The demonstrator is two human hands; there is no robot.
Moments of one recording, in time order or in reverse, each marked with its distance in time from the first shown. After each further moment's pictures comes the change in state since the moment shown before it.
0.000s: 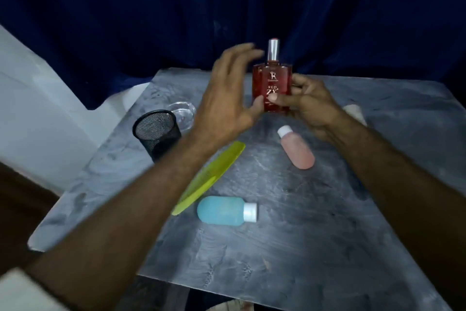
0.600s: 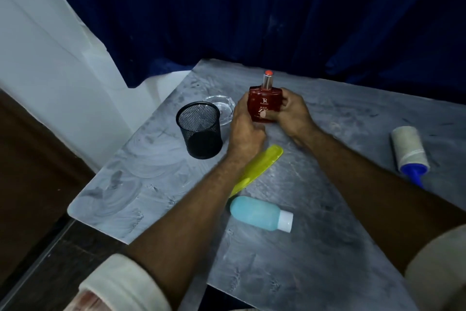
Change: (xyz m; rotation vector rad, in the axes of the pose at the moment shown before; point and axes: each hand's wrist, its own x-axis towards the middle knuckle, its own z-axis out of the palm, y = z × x) left_hand -0.058 -0.064 0.048 -0.484 0.186 -0.833; right_hand 0.076 0.074 0.089 -0.277 0.003 -0.013
